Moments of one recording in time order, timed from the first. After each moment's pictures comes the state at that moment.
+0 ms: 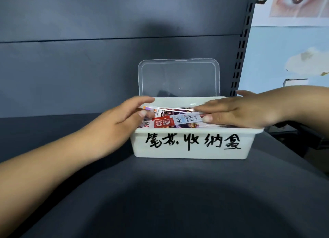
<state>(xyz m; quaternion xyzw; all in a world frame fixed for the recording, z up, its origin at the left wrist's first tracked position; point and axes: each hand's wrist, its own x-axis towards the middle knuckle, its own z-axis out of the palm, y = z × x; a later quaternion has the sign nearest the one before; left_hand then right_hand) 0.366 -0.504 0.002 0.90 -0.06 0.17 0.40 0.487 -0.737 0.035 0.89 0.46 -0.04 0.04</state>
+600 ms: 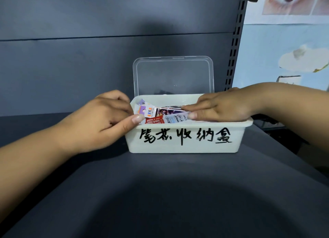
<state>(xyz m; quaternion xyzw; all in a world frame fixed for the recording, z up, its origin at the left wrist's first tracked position) 0.366 -0.483 0.003 0.91 -0.27 0.30 0.10 0.473 -0.721 0.046 0.92 0.38 -0.13 0.04</state>
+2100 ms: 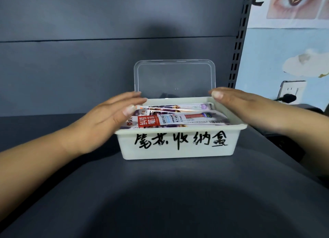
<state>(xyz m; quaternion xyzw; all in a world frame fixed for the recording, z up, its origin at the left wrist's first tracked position) 0.383 -0.479 -0.003 0.91 -0.15 0.24 0.29 0.498 -0.753 0.020 0.84 0.34 0.01 -0.43</state>
